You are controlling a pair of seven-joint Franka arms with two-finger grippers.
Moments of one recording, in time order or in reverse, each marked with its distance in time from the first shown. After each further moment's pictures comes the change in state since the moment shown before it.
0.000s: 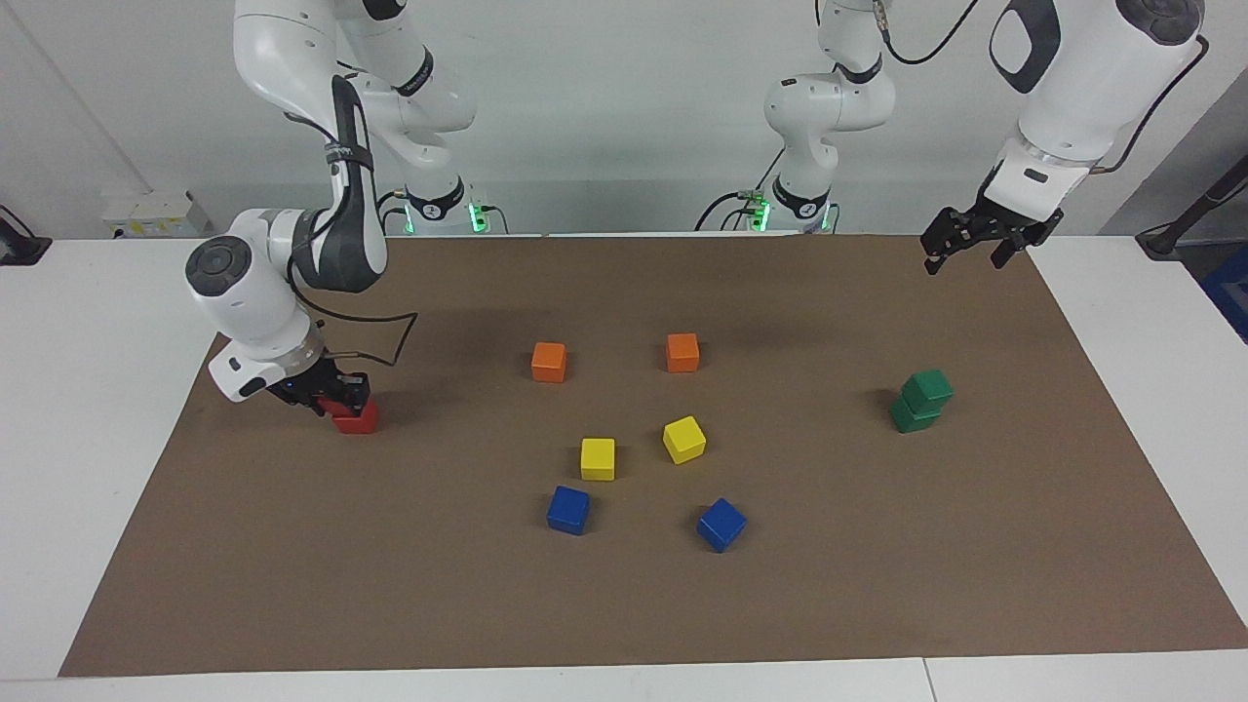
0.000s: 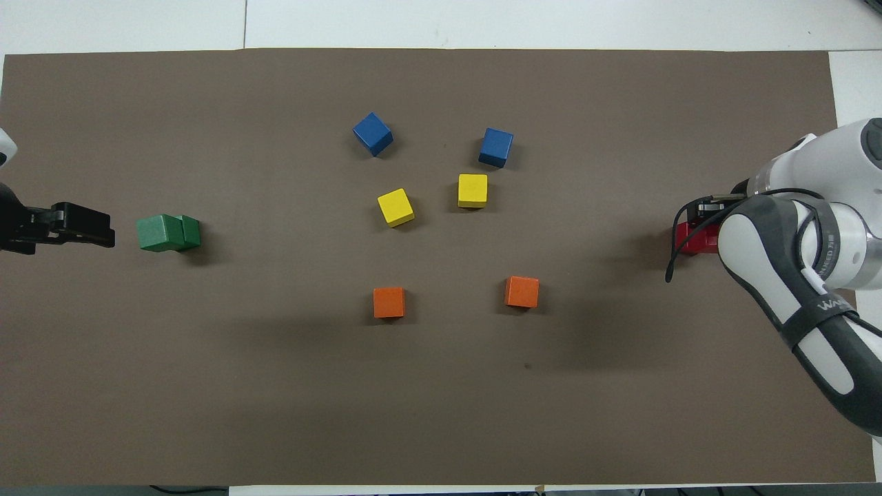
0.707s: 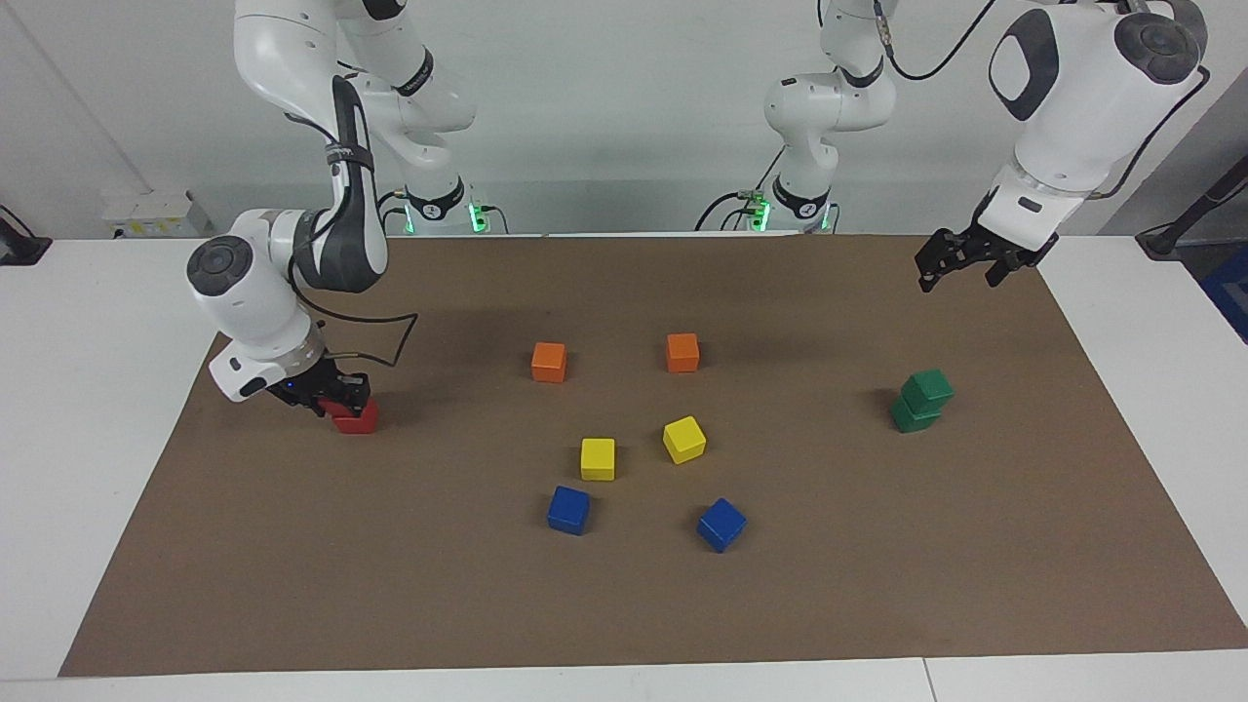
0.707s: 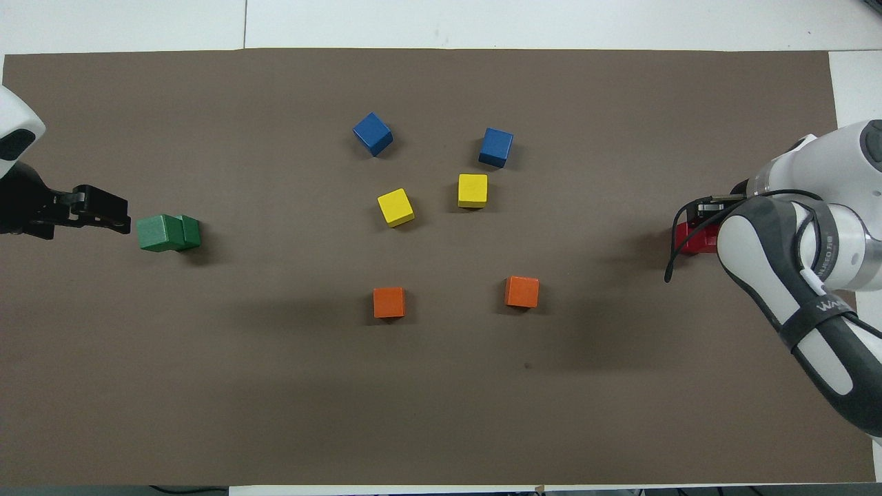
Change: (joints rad) left arm -0.010 0.076 -0.005 0.063 0.000 -0.020 0.000; right arm 0.000 0.000 0.000 -0.006 0.000 0.012 0.000
